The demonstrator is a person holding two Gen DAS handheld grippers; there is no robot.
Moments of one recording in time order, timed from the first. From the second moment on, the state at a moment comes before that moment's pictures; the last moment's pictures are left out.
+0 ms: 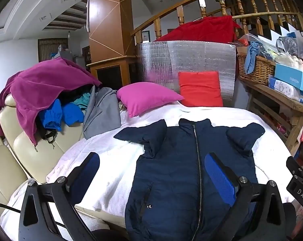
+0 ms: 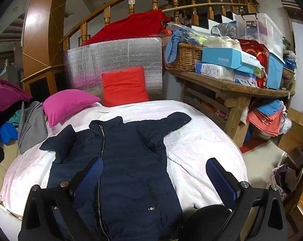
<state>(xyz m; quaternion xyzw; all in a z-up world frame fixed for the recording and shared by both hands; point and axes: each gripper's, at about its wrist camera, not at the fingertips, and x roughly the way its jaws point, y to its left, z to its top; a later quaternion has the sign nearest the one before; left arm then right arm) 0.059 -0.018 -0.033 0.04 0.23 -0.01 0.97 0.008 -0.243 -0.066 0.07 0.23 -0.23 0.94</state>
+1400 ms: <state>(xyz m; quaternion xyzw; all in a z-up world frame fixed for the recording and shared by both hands) 0.126 -0.064 -0.063 0.05 0.28 0.00 0.96 0.084 -0.278 -0.097 0.05 0.28 -0.23 0.93</state>
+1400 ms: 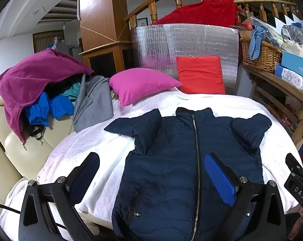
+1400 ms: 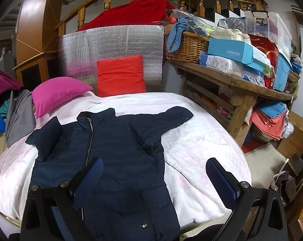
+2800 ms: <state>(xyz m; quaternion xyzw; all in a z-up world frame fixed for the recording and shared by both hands) 0.349 -0.098 -0.213 0.05 0.37 0.01 0.93 0.336 -0.581 -0.286 0.54 0.31 -0.07 0.78</state>
